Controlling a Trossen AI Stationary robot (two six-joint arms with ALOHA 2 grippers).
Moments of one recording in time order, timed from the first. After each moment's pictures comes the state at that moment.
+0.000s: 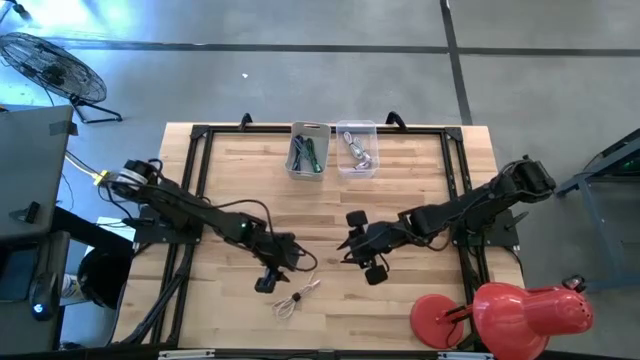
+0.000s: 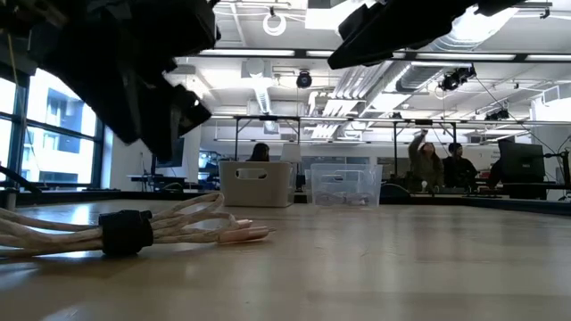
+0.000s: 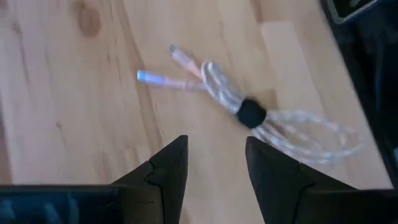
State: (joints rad) left arm -0.33 1.57 0.87 -0.19 0.20 -0.18; right arm 0.31 1.50 0.93 -0.04 0.08 -0.10
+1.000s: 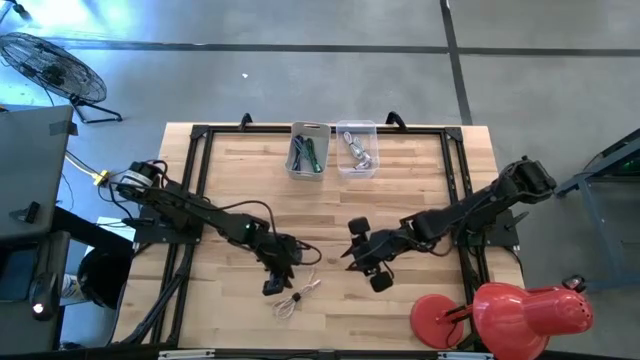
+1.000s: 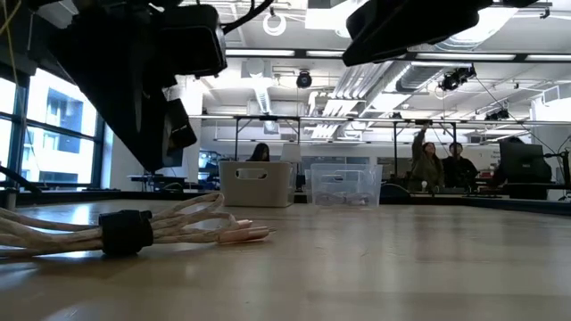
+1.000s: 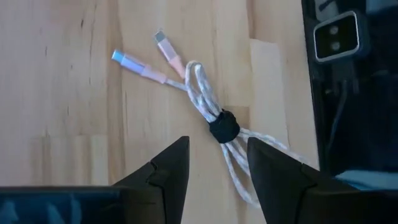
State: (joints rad) left arm -0.32 1.62 0.87 -0.11 0.31 -0.48; right arm 0.37 1.50 0.93 -0.06 0.08 -0.09
